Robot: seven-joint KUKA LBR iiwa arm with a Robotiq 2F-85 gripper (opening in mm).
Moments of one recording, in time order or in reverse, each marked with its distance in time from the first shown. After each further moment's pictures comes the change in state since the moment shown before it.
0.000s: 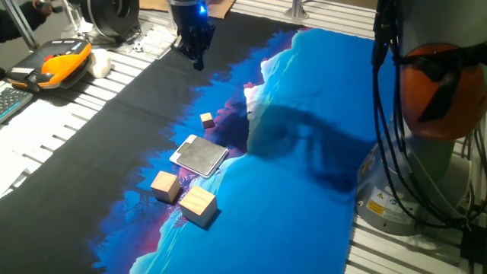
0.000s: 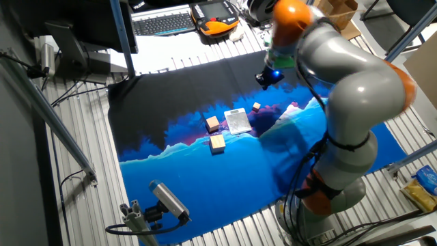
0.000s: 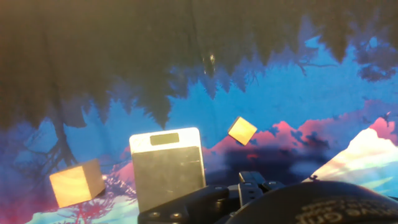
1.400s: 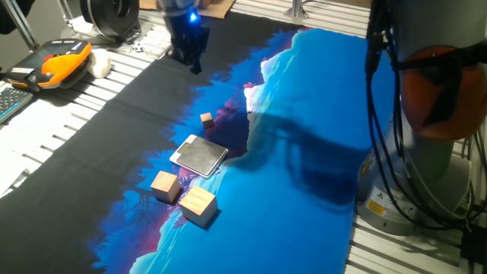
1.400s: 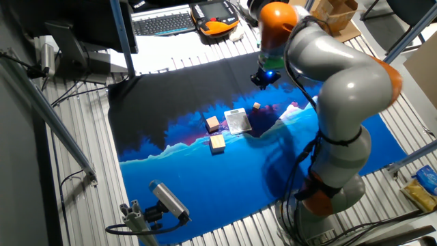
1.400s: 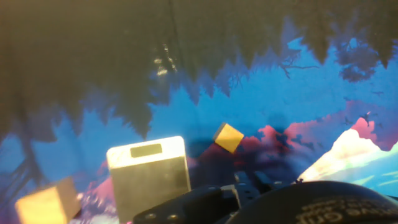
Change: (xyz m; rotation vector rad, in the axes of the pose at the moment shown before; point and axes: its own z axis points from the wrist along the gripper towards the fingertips) arm -0.018 0.000 0.028 0.124 0.011 0.039
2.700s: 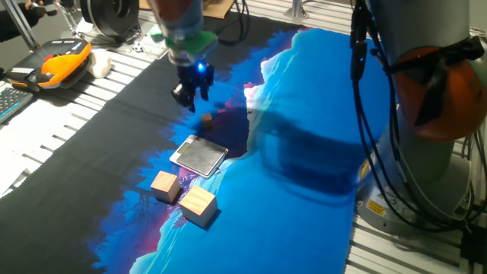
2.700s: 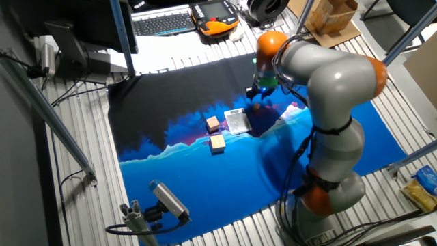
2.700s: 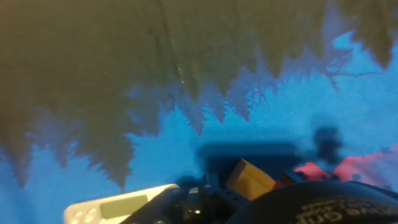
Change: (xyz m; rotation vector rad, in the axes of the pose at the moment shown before) arm -0.019 0.005 0.131 -0.036 -0.038 0.026
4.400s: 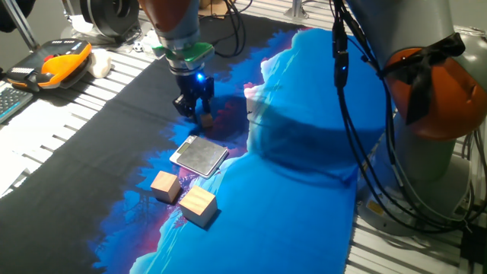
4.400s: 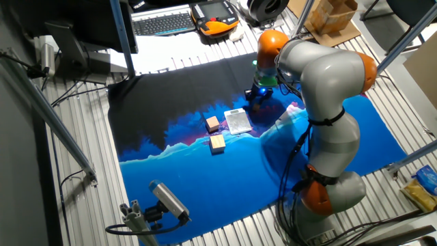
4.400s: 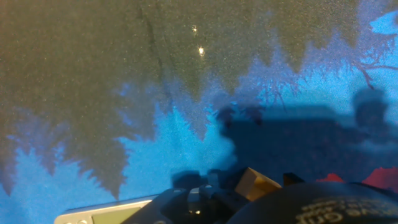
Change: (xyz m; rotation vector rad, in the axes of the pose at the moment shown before) arm 0.000 0.002 0.037 -0.082 0.110 -0.037
